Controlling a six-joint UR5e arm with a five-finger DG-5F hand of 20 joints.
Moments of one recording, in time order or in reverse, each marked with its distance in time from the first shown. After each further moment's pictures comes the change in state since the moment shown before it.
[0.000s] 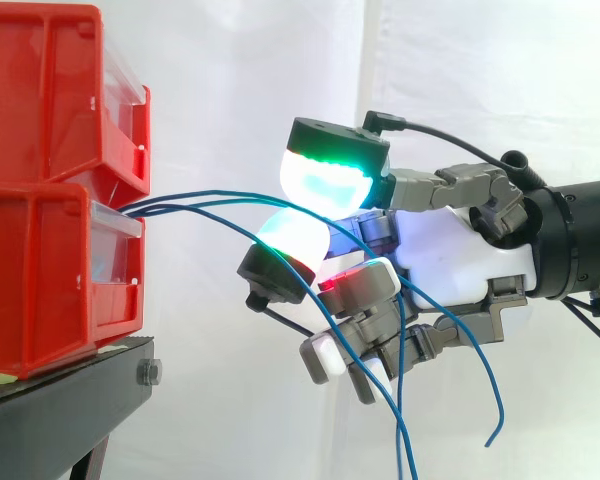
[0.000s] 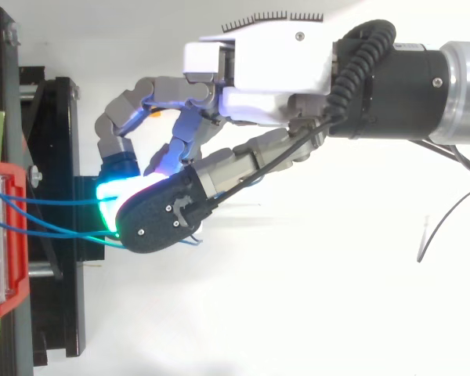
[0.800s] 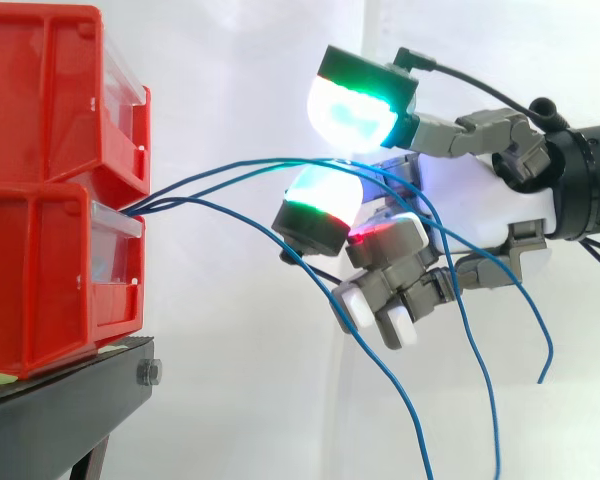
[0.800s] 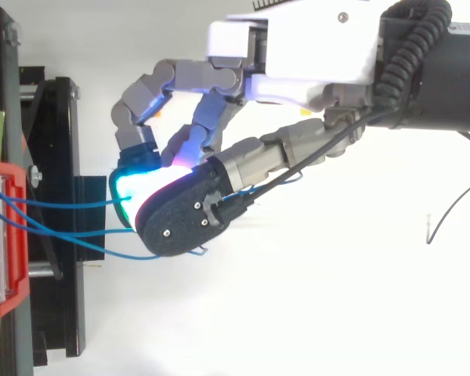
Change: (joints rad) arm 0.002 0.061 -0.008 -0.063 0.025 -0.138
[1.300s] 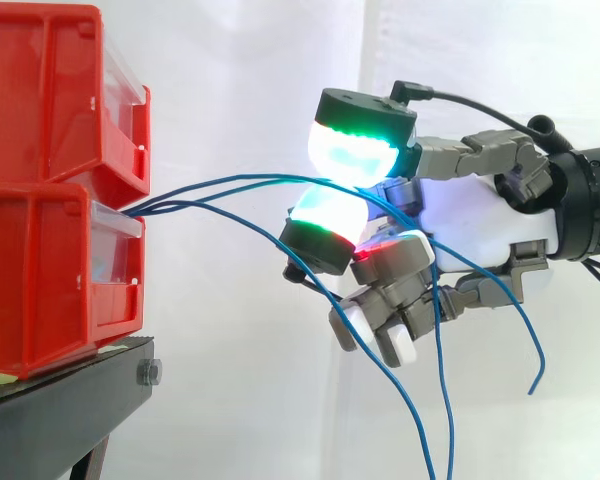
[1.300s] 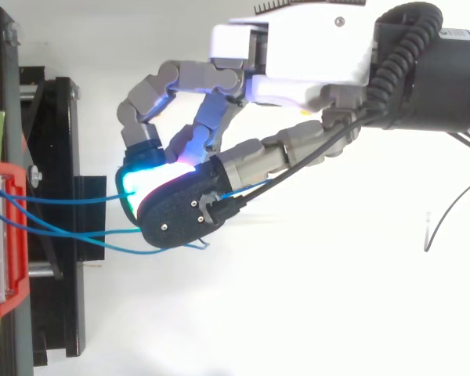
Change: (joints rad) arm -0.001 0.000 -0.037 0.057 0.006 0.022
